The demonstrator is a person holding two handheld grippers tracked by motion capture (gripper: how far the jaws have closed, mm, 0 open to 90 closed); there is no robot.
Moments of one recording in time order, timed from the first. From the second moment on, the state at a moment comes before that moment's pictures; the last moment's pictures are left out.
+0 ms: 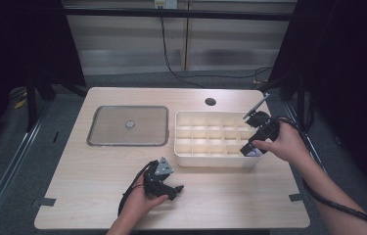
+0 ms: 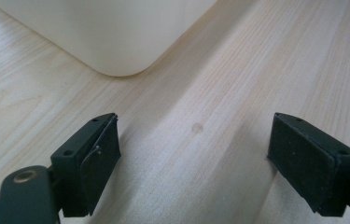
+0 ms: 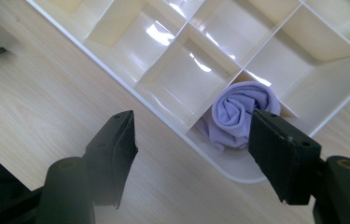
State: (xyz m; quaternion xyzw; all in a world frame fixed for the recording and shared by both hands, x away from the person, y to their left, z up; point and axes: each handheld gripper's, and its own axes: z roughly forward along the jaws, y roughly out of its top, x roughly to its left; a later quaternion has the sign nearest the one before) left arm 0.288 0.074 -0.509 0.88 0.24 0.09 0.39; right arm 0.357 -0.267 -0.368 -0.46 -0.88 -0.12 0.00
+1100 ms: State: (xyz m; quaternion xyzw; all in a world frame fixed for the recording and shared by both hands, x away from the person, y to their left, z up) left arm 0.288 0.075 -0.509 0.89 0.24 0.09 0.39; right arm 0.322 -0.254 -0.381 -0.42 -0.90 -0.15 0.01
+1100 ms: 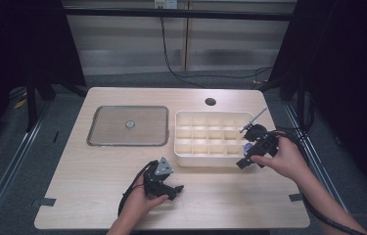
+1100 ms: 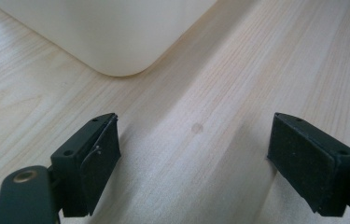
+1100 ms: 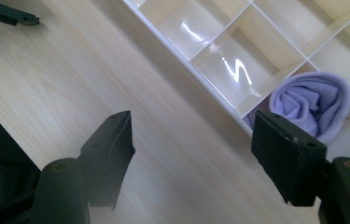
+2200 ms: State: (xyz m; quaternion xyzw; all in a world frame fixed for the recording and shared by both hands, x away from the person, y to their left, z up) left arm 0.288 0.075 -0.509 0.89 0.24 0.09 0.39; right arm 0.295 -0.239 -0.417 -0.38 -0.91 -0.17 0.03
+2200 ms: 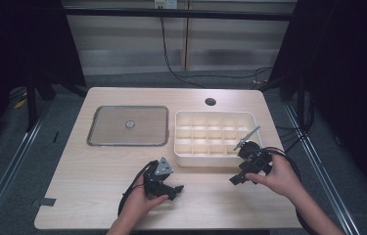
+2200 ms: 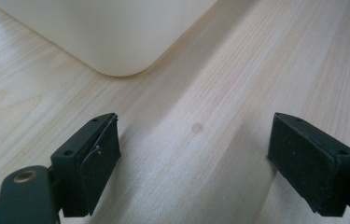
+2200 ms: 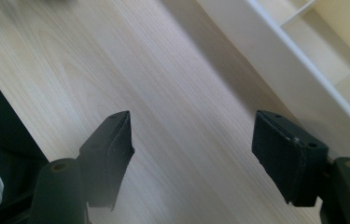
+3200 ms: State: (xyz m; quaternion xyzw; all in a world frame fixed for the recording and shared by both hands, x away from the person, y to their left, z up) left arm 0.288 0.075 -0.509 0.89 0.24 0.09 0.39; right arm 0.282 -0.229 -0.462 -0.36 -0.91 -0.20 0.04
